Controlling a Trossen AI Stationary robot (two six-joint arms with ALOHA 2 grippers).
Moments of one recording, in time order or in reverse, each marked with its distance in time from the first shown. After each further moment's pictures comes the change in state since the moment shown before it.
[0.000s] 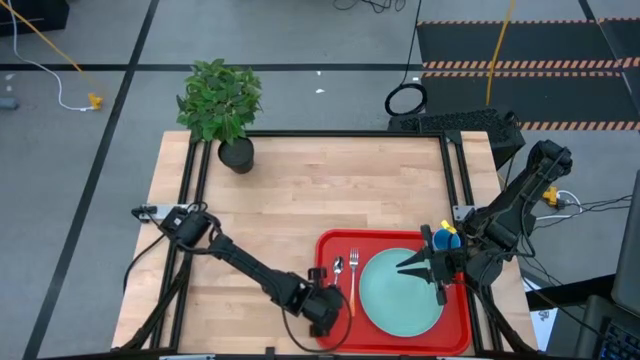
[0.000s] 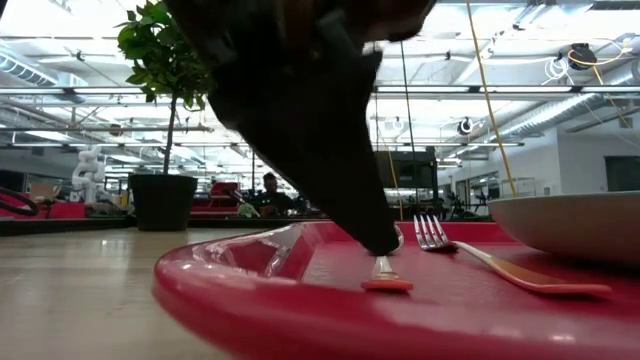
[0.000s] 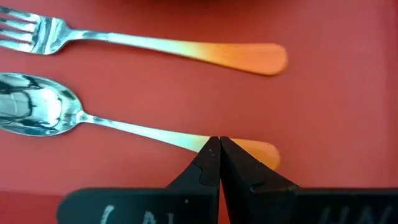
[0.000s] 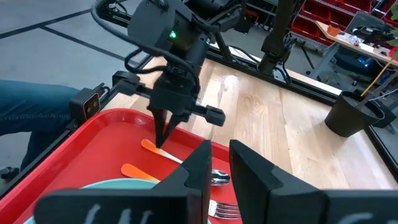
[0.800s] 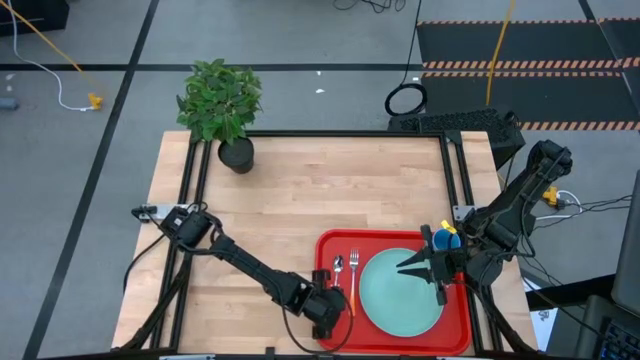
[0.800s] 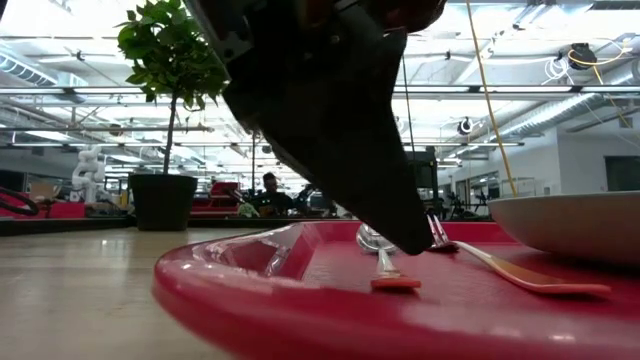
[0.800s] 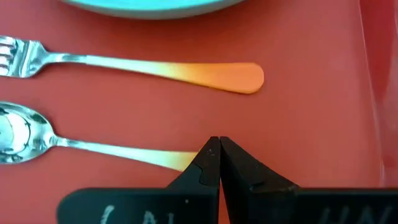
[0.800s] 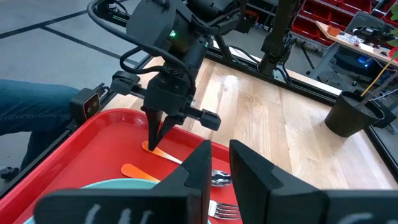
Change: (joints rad) left arm 0.000 0.009 -0.002 0.075 0.018 0.033; right arm 0.000 0.000 0.000 0.000 0.000 0.000
